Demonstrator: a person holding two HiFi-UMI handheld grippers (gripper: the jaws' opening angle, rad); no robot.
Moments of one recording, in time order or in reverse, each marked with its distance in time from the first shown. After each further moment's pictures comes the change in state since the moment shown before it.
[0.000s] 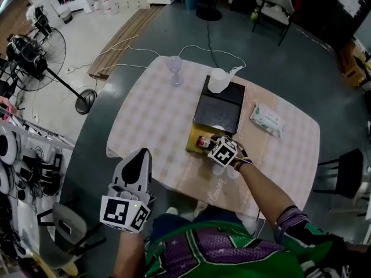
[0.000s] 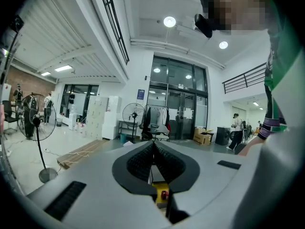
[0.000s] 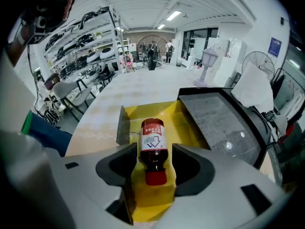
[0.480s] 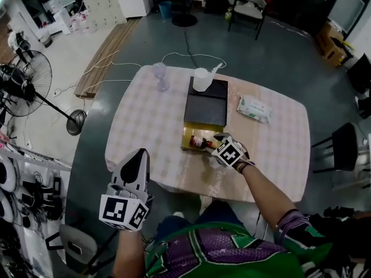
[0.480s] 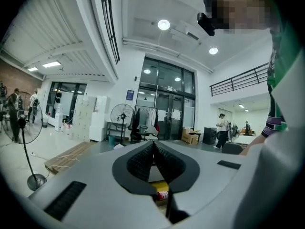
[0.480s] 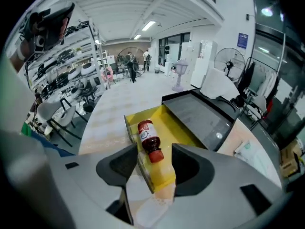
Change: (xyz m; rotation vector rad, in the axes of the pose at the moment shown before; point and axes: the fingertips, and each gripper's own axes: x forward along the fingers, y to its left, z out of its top) left arm -0.015 -0.006 0.007 0.029 -0.009 -0.147; right arm -0.052 0.007 -0.019 0.245 -0.102 -0.141
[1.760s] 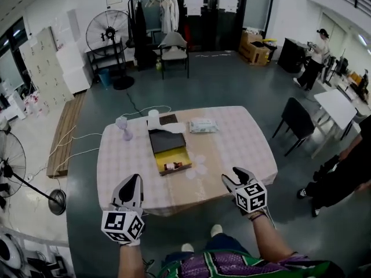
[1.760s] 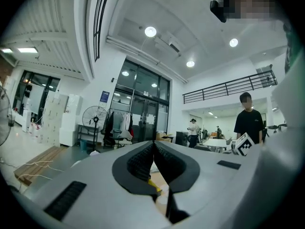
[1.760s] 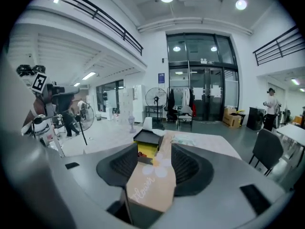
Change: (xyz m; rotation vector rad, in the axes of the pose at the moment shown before) left arm -0.073 -0.029 0.011 0.051 -0.041 -0.357; right arm -0.289 0.128 -0.071 0.582 -0.521 -0.615
